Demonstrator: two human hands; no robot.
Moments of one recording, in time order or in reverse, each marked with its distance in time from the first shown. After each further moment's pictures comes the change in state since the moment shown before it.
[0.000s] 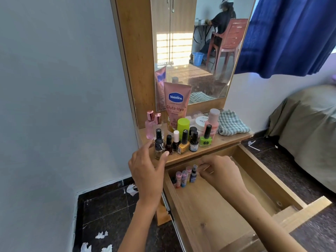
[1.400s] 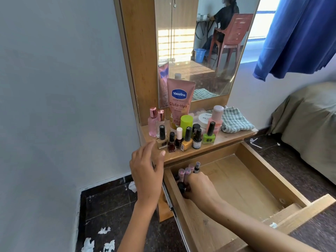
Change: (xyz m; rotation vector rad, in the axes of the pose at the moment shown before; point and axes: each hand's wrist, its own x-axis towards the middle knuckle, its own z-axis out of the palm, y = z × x) left_hand -0.003 -0.009 -0.009 -0.013 -0.022 0.060; right_hand -0.005 -0.008 0.084 -0.059 -0.210 -0.088
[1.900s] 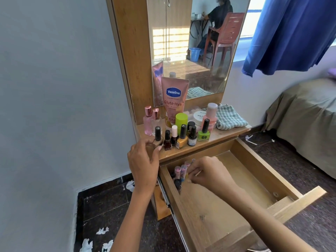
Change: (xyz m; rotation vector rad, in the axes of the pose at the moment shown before) left_hand 0.015 -0.004 0.010 -0.011 -0.024 -0.047; right_hand -0.010 0.007 -0.062 0.163 0.033 0.099
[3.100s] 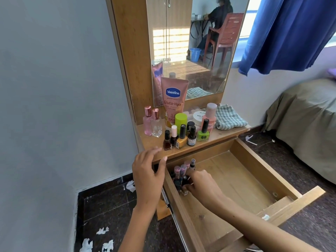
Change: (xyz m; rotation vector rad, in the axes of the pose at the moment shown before) left_hand -0.033 0.012 -0.013 -0.110 -0.067 0.043; right_hand 0.001 0.016 0.053 -0.109 -0.020 -0.036
